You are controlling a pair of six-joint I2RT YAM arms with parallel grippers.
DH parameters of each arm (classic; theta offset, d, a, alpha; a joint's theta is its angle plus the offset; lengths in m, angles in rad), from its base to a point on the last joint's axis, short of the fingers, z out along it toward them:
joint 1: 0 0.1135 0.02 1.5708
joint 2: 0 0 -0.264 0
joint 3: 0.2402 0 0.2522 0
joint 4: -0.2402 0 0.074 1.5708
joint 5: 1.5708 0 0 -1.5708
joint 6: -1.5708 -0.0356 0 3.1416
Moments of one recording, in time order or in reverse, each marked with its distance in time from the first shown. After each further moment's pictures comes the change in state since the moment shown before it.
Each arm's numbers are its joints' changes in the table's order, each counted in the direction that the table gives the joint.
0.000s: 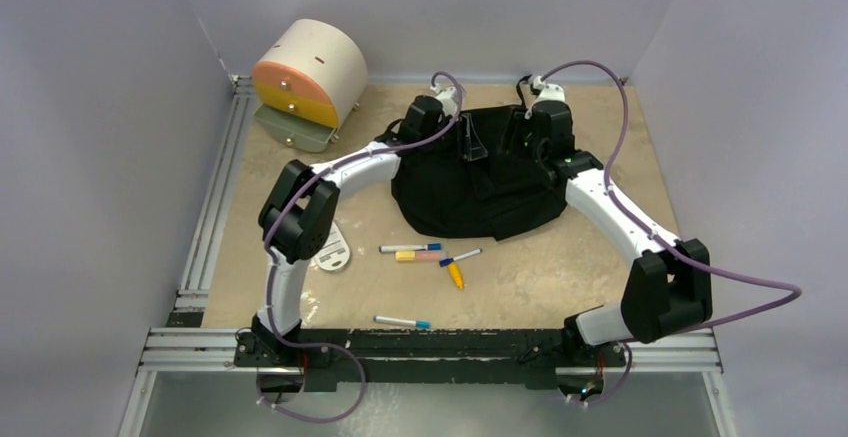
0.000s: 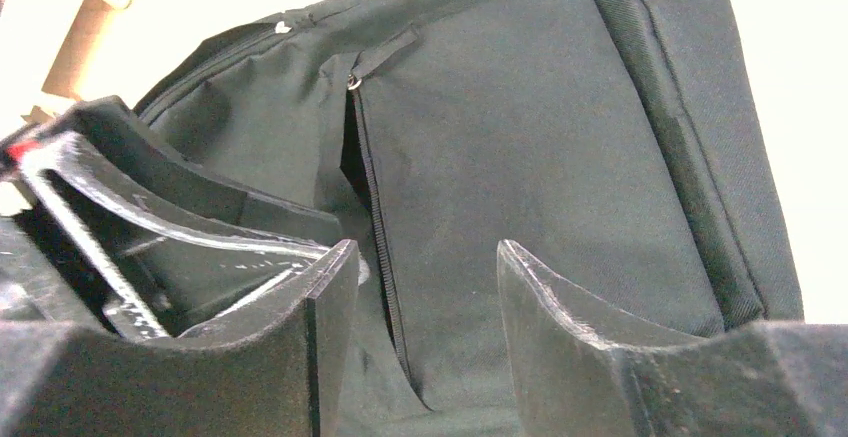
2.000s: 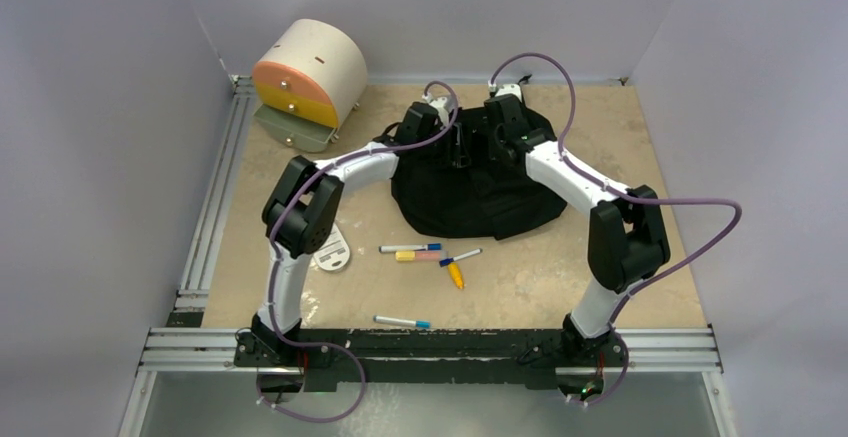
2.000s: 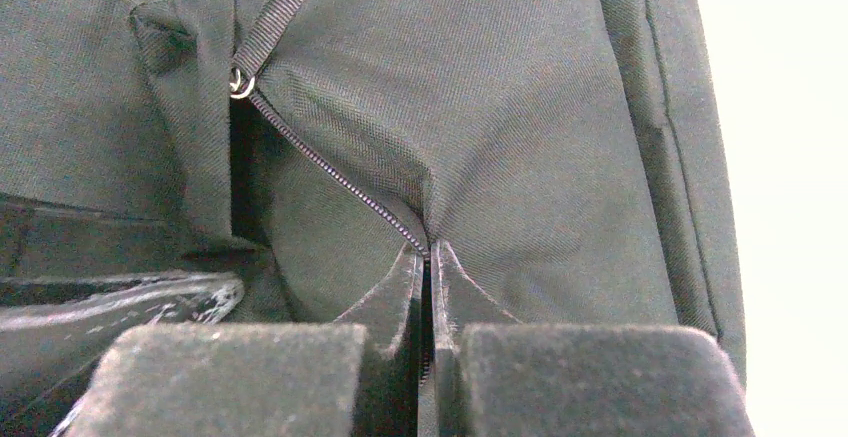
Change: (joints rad) left arm 0.032 -0.042 -0.011 -0.094 -0.098 -0.080; right arm 0.112 -0.311 0.231 -0.180 0.296 0.180
